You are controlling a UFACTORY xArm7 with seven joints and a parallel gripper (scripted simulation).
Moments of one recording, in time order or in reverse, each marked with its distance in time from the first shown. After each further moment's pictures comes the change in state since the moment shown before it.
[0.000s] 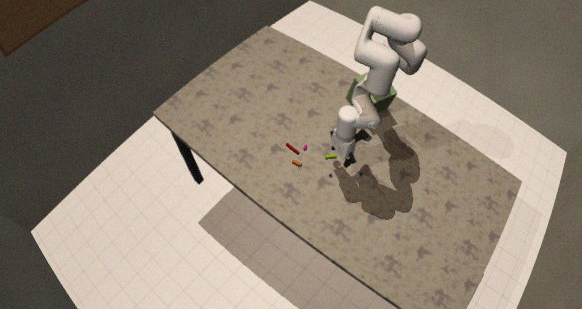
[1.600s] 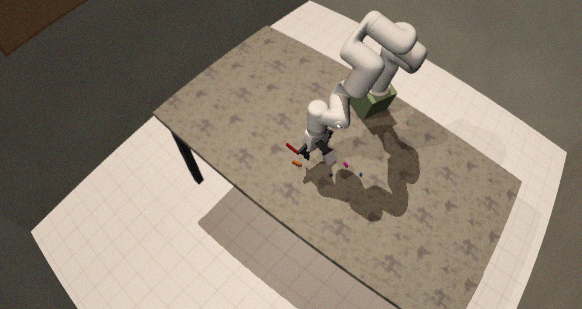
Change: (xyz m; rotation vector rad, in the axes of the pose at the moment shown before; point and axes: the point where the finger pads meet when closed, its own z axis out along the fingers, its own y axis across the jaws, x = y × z) arm -0.079 -0.074 0.003 -0.004 0.001 1.450
